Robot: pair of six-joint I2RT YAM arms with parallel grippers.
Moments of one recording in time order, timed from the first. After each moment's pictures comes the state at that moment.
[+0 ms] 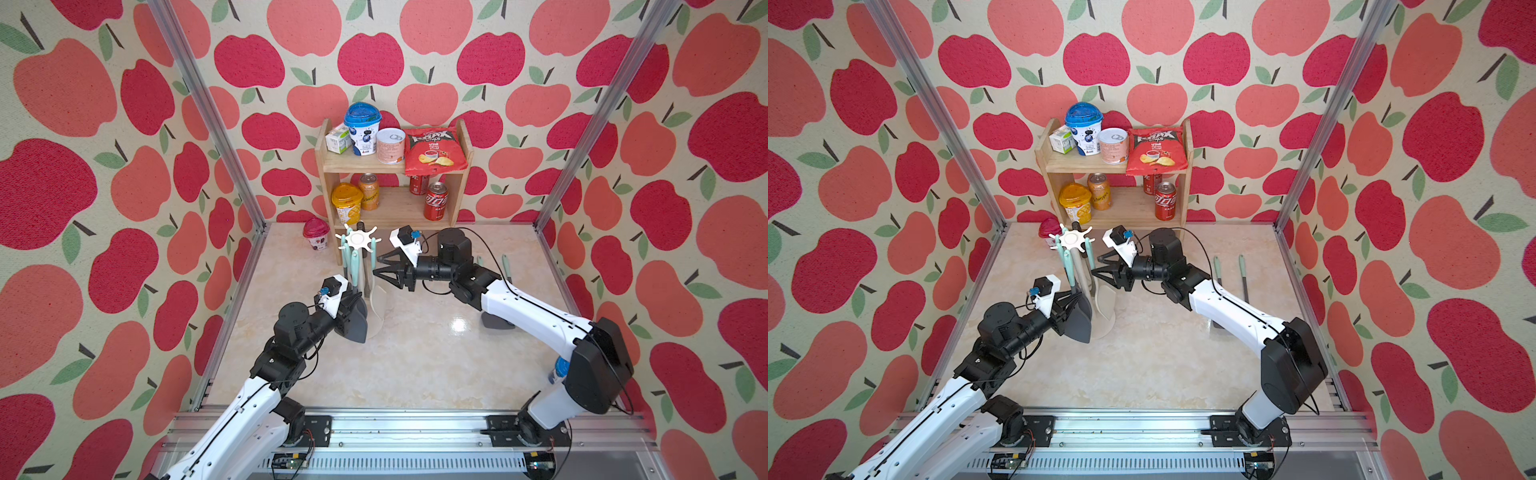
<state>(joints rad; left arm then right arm) -0.44 0.69 0.48 0.09 0.28 0.02 0.78 1.58 1.26 0.13 -0.71 -0.02</state>
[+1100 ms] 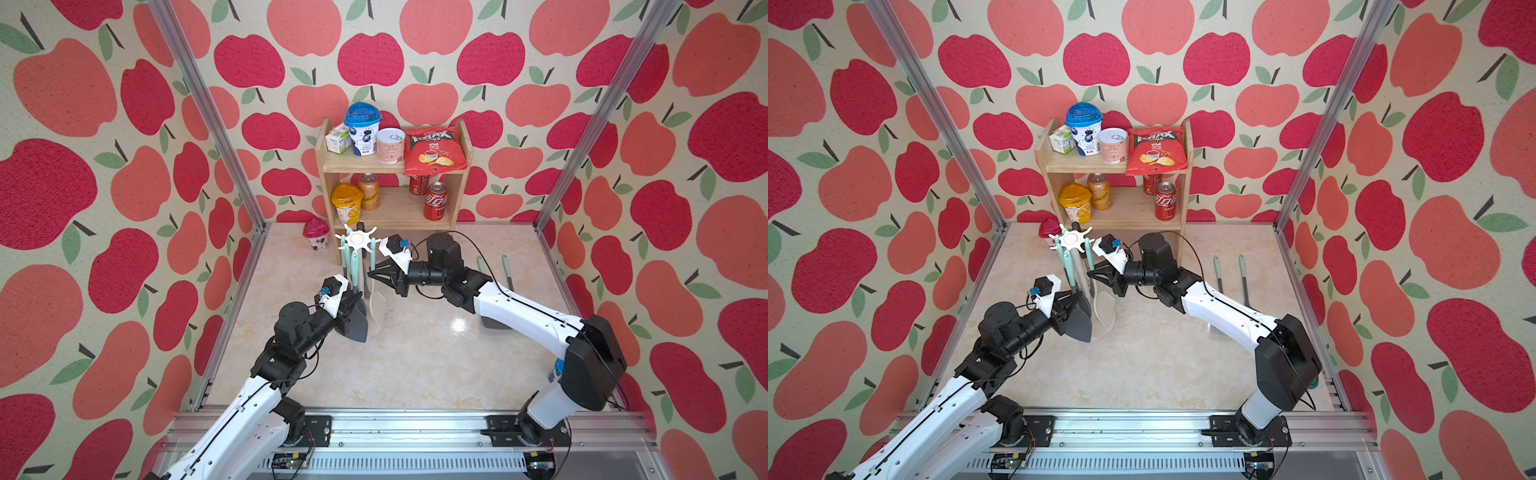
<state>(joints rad) -0.44 0.70 0.48 0.10 0.28 0.03 0.83 1.60 1.27 0.09 -0.62 -0.13</state>
